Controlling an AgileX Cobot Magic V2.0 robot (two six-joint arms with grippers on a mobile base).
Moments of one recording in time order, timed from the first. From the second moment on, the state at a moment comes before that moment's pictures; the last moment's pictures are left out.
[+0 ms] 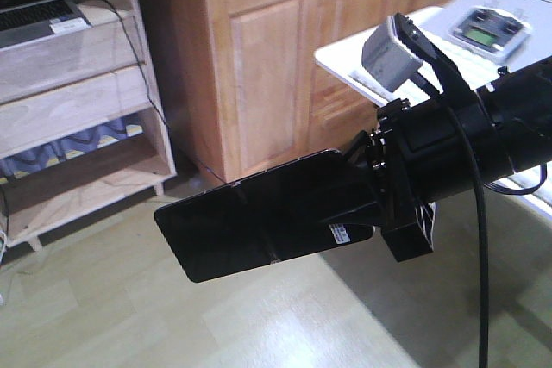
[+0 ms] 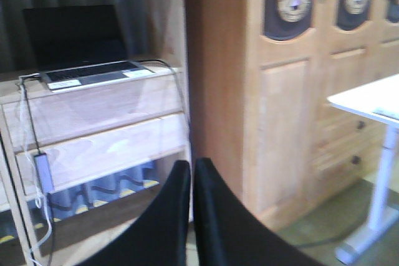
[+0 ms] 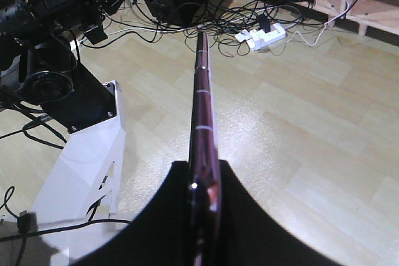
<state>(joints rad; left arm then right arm) 0.06 -0.02 0.03 -0.03 0.09 0.04 0.33 1.33 -1.19 0.95 1.24 -1.02</state>
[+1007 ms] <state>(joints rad) 0.06 -0.02 0.03 -0.03 0.09 0.04 0.33 1.33 -1.19 0.95 1.23 -1.02</state>
